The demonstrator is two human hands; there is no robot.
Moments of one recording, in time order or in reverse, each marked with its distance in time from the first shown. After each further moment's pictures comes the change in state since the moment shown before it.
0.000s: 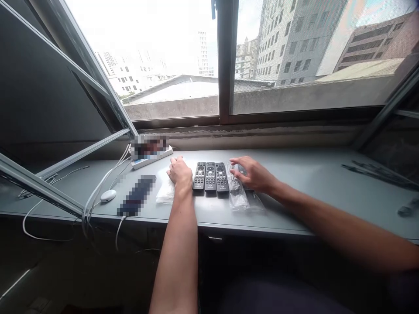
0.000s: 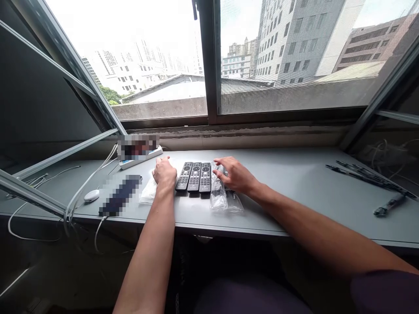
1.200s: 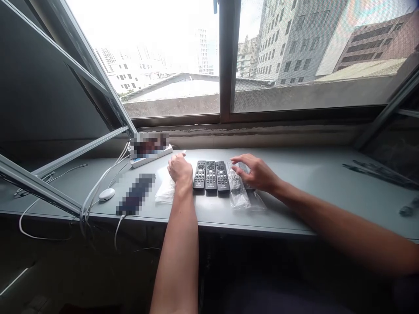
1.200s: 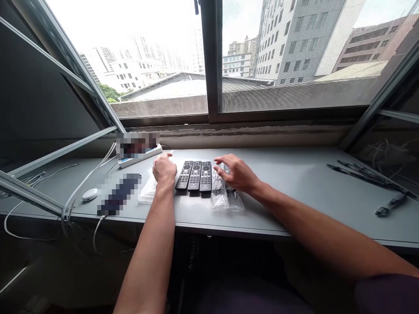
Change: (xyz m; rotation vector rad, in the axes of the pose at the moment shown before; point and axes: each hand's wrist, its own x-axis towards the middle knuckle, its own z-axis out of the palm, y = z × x) left_hand 0.003 0.002 0.000 -0.112 0.117 0.048; right_hand 0.000 -0.005 -0.002 0.040 0.105 -0.044
